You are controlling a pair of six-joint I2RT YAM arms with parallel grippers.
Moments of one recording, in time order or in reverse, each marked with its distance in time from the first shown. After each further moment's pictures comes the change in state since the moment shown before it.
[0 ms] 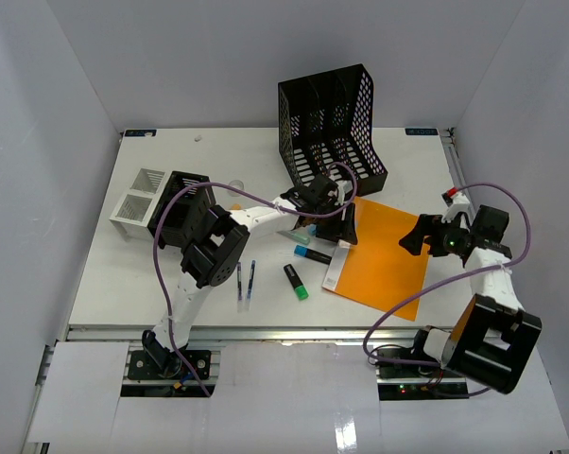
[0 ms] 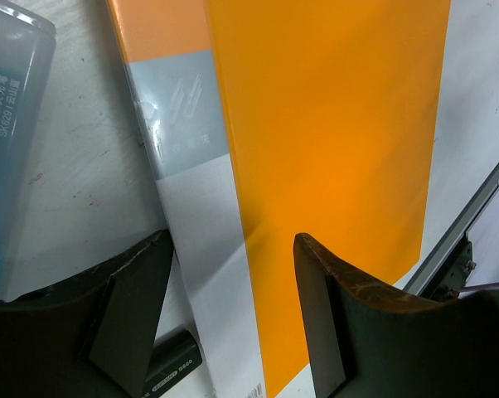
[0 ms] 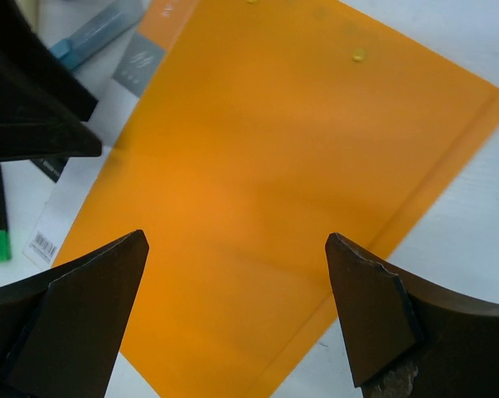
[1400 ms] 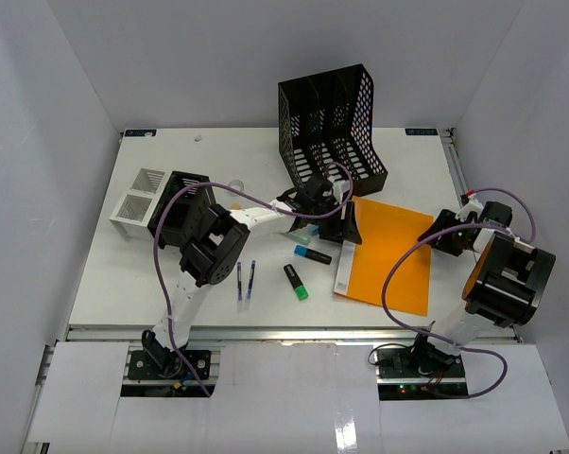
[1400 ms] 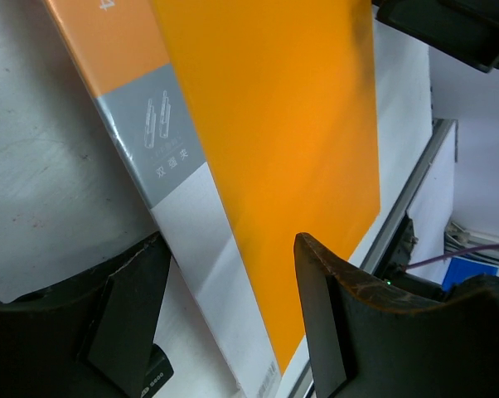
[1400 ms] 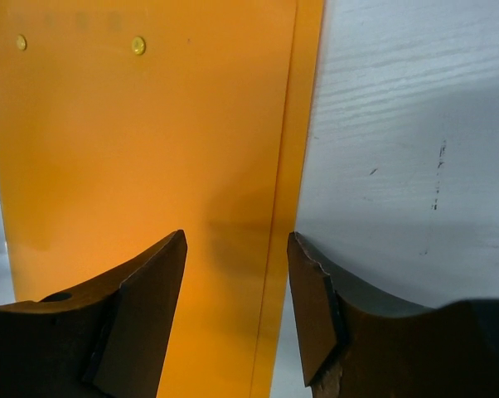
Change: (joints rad) left arm 0.019 0.000 -0.084 0.210 0.184 -0.095; right arm -0.100 0.465 0.133 0.172 0.155 0.233
